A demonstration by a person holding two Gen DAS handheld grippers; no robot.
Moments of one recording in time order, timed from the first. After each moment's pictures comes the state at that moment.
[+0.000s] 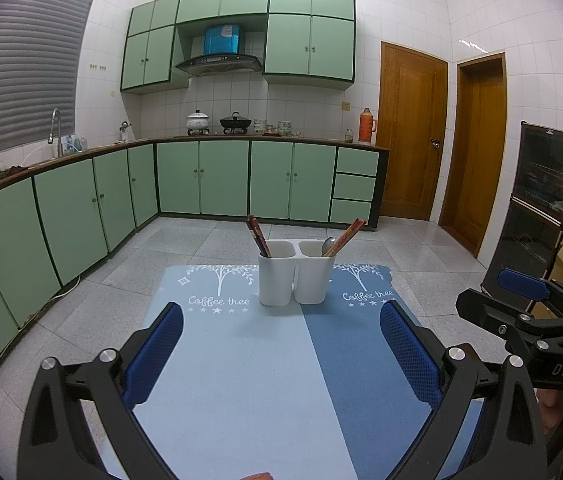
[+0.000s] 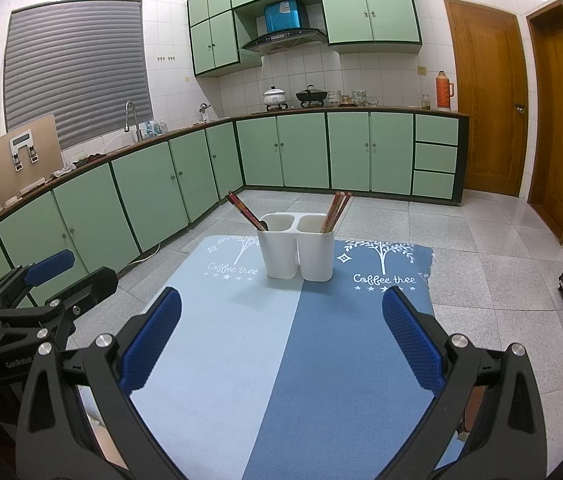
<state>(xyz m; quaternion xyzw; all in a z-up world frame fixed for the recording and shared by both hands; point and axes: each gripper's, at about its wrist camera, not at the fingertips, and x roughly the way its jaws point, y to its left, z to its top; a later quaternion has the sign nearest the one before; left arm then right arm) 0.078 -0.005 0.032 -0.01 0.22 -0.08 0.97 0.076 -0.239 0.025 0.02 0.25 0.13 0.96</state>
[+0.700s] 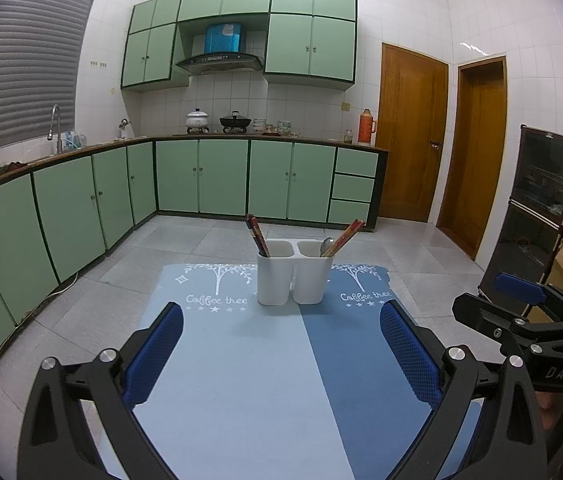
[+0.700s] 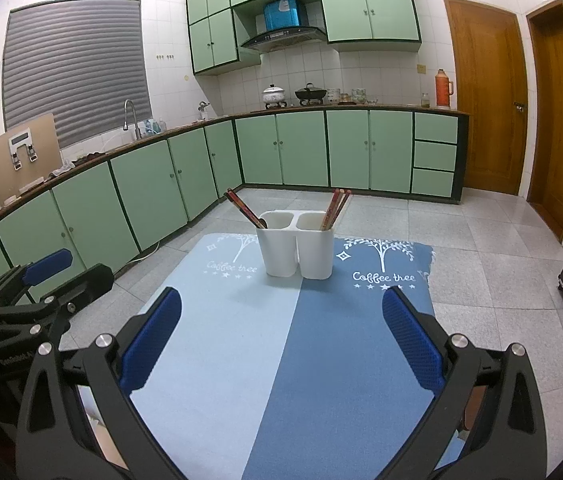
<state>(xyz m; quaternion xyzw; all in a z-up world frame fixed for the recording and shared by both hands) 0.077 -0.008 0.031 -0.02 0.22 -0.08 0.97 0.076 -0.238 0.022 0.02 0.26 0.13 0.96</state>
